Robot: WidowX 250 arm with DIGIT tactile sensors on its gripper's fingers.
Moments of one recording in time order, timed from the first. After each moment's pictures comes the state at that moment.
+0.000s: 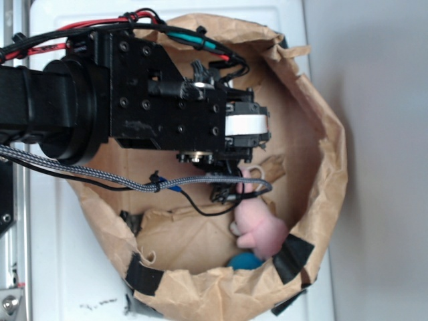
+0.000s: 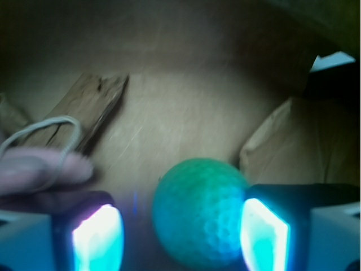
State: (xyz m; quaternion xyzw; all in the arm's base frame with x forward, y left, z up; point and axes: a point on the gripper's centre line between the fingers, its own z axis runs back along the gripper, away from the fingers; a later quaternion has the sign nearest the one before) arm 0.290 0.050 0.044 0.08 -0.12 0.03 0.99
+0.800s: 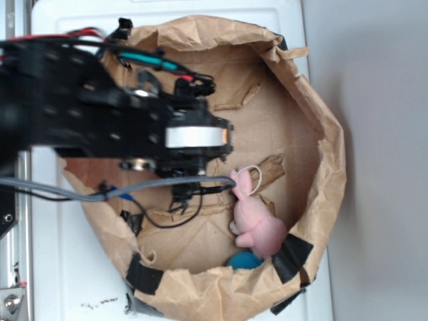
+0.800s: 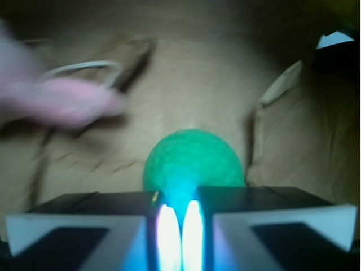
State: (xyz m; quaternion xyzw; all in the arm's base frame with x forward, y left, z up) arm 0.254 0.043 0.062 0.05 -0.14 0.00 0.99
